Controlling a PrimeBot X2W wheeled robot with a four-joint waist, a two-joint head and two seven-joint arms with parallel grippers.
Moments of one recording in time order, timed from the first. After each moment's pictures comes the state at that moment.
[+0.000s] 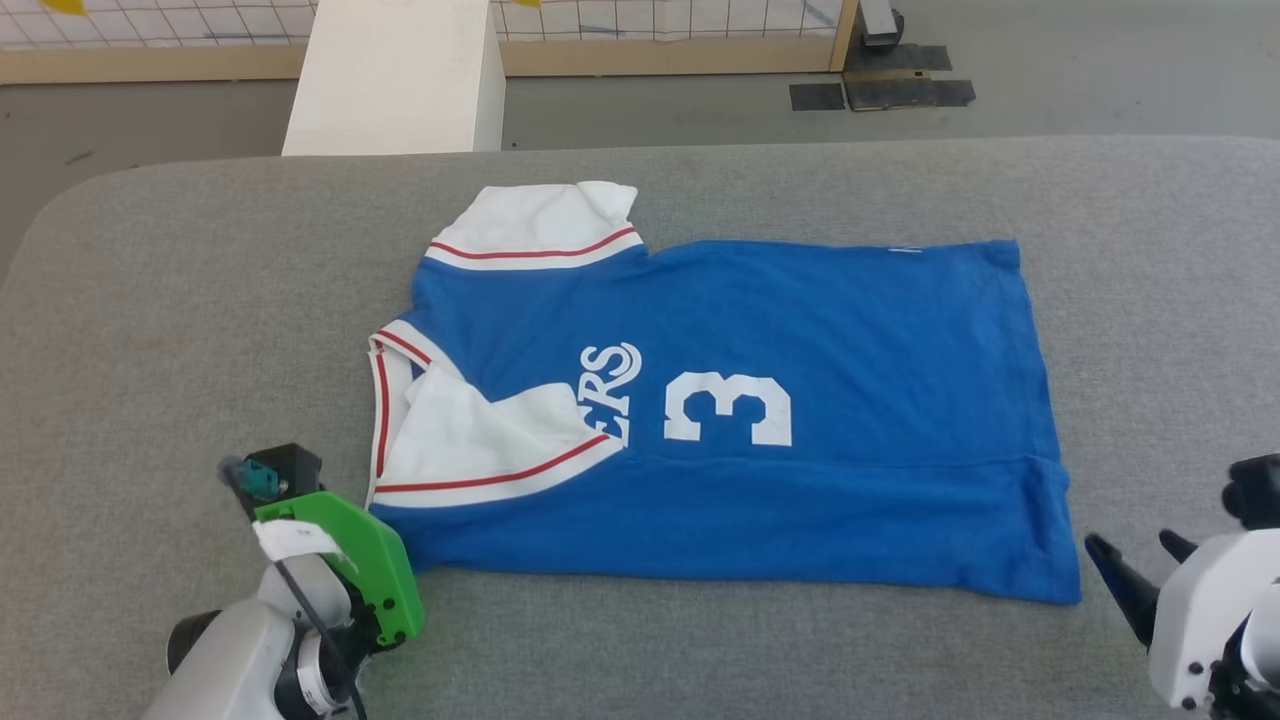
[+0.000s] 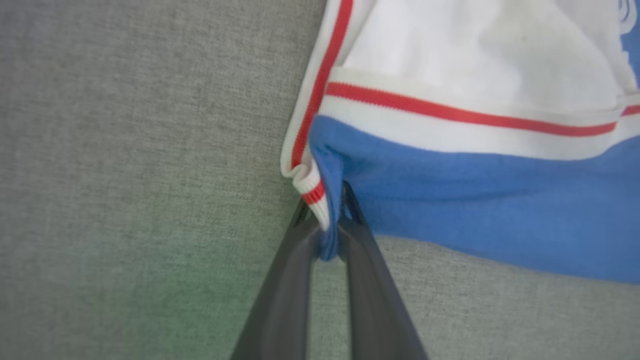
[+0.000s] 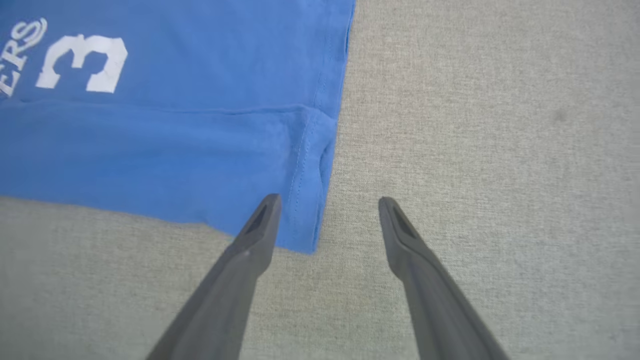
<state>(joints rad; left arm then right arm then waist) -0.25 0.39 -0.39 0.27 -0.78 0.29 0.52 0.05 -0.29 -0.15 -0.14 0.39 0.13 0.72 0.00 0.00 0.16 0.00</state>
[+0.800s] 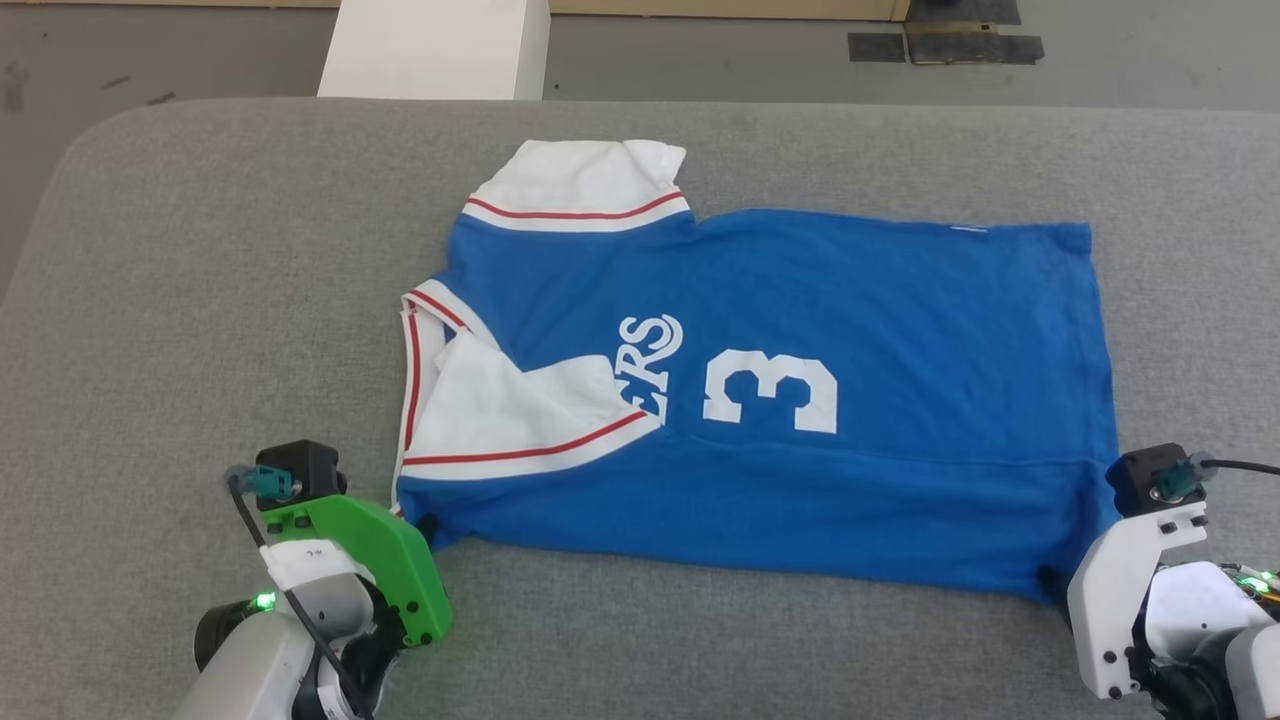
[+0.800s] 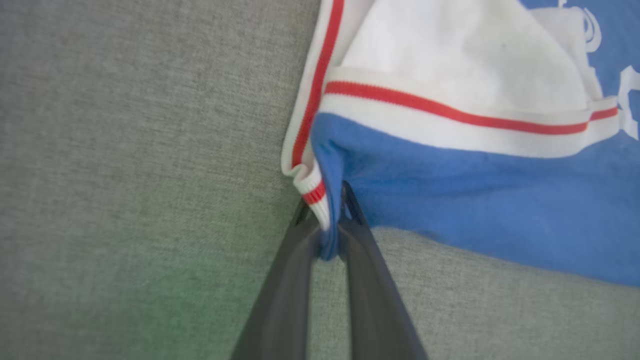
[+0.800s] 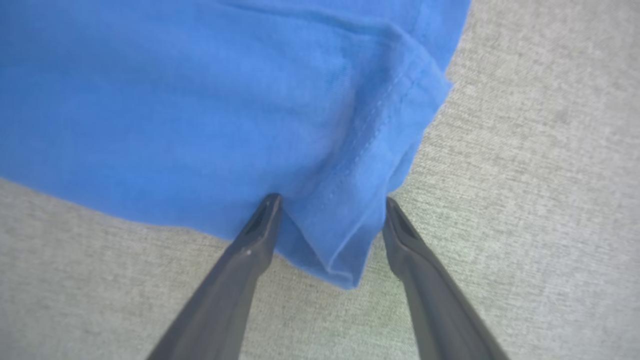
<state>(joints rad) -0.20 0.37 -0.38 0.13 -0.78 0.30 0.44 -0.06 -0.27 -0.02 0.06 0.15 0.13 0.82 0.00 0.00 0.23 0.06</state>
